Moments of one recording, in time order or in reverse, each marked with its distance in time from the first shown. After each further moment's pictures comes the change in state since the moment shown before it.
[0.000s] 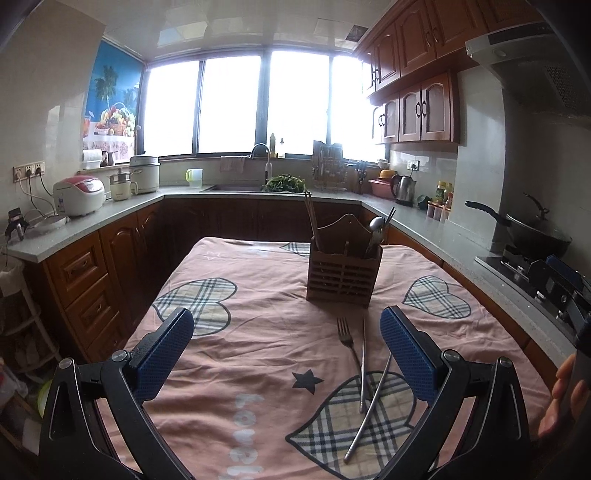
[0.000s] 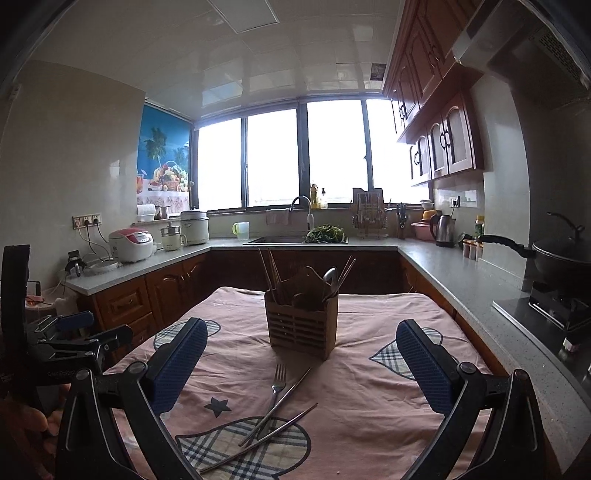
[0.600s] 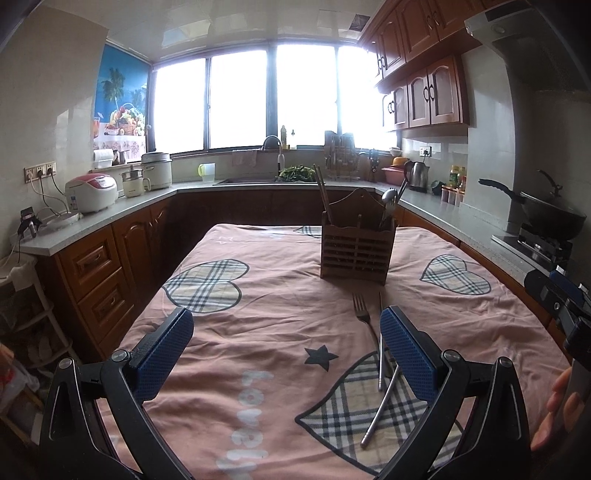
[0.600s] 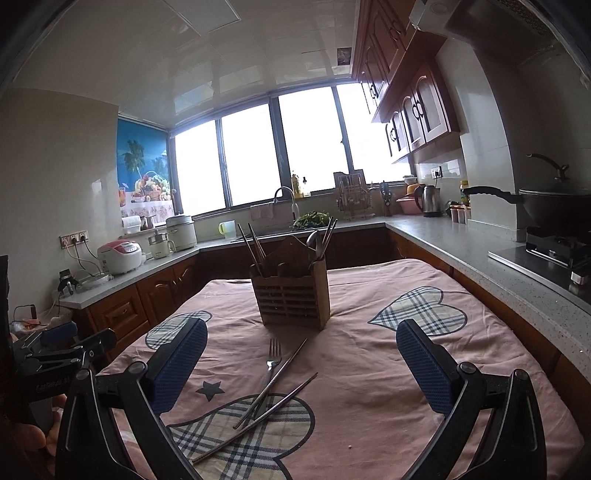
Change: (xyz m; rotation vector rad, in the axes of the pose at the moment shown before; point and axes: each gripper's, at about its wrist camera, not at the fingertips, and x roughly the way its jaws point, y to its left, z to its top) left arm 0.011 -0.010 -0.041 0.033 0.024 0.070; right arm 0.012 -0.015 -0.059 0.114 0.031 -0.034
